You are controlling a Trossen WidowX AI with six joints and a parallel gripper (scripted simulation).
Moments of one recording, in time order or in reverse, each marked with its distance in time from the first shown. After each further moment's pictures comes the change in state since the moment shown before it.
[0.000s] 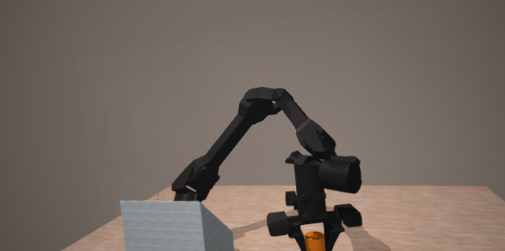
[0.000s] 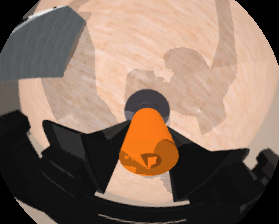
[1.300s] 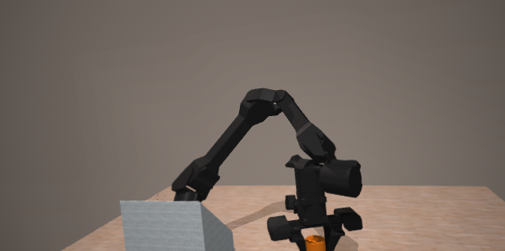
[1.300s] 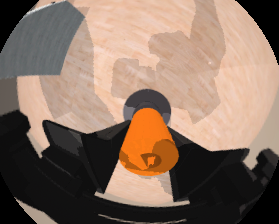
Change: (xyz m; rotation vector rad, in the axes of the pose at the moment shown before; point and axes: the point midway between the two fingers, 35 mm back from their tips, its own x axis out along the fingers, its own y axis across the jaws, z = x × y) arm 0.008 0.000 0.000 -0.023 0.002 -0.001
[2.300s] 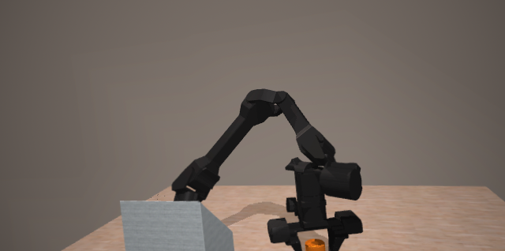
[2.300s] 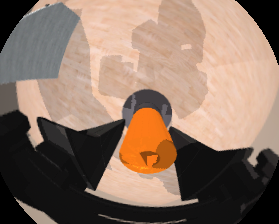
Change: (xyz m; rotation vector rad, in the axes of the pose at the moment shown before) arm 0.007 0.001 0.001 0.035 0.000 -0.001
